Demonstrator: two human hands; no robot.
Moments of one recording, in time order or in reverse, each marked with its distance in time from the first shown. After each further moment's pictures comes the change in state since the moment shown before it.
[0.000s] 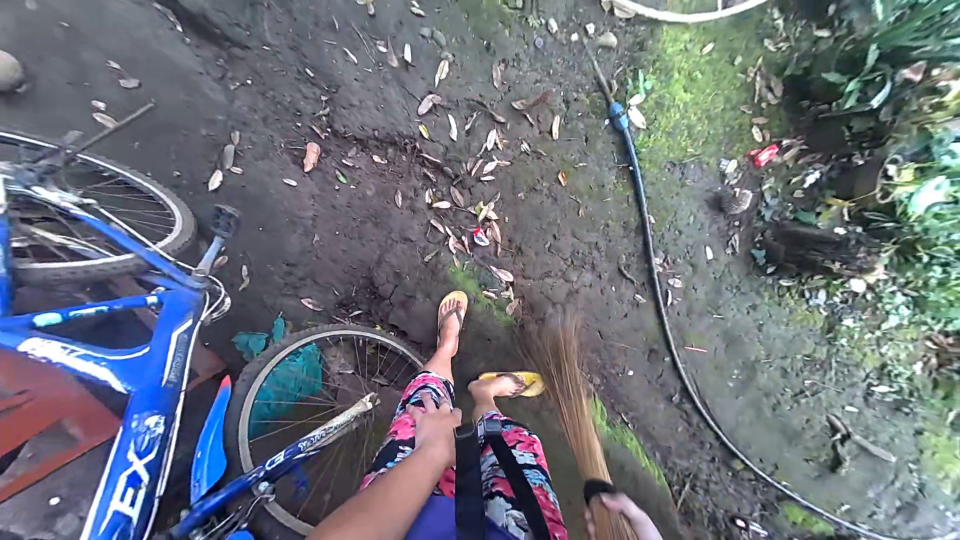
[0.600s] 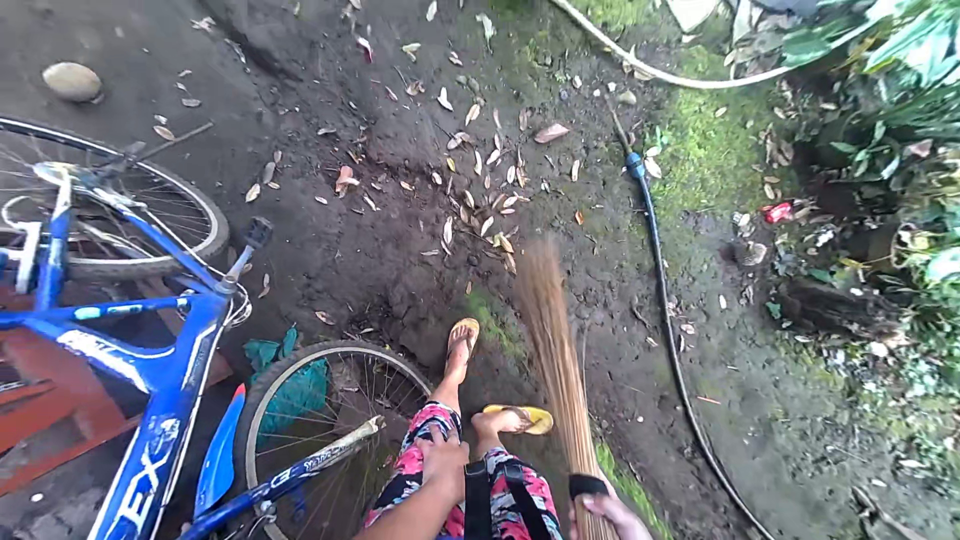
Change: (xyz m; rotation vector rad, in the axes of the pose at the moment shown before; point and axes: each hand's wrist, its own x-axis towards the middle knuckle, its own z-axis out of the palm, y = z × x) left_hand 0.006 -0.010 0.006 -0.107 0.028 0.011; right_hand 0.009 -0.050 0.086 -0.151 -0.119 -0.184
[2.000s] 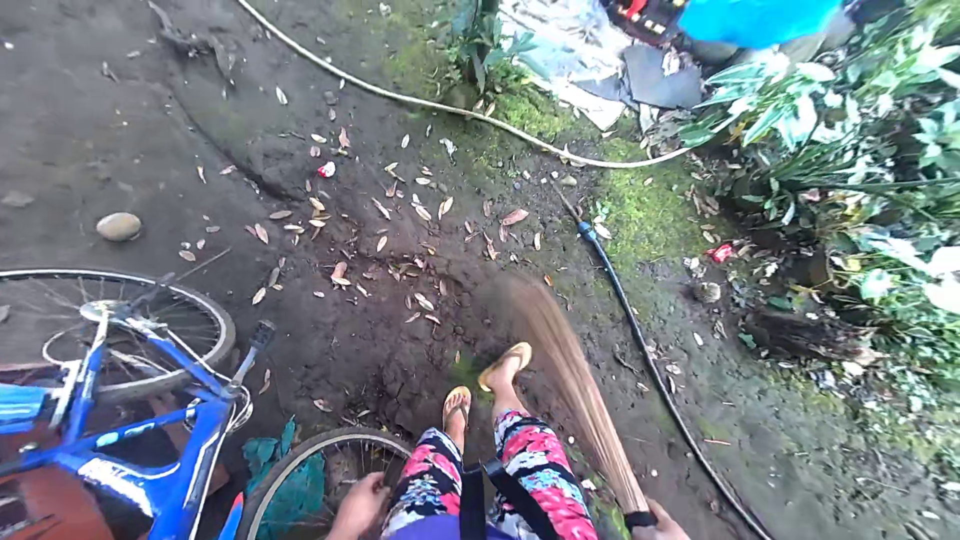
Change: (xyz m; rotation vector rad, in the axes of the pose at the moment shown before) left_hand -0.010 -0.138 -0.073 -0.709 0.294 -0.149; right_hand 0.016 -0.112 -0.103 -0.742 0.362 0.024
